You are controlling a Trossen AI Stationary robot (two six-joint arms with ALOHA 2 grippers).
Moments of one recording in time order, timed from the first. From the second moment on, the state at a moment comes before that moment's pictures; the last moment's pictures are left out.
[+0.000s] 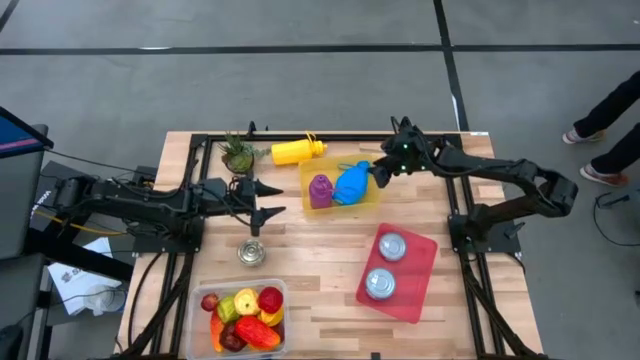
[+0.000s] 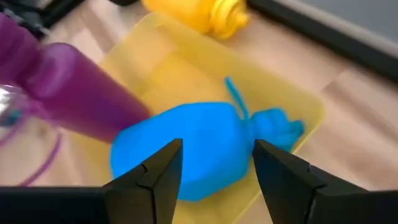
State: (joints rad) left arm 0.05 0.91 0.36 0.38 -0.15 -0.12; right arm -0.58 1.28 0.71 -0.14 -0.15 0.25
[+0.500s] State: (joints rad) left arm 0.05 0.91 0.36 0.32 -0.13 -0.03; right arm -0.48 1.34 0.91 -0.40 -0.31 0.38
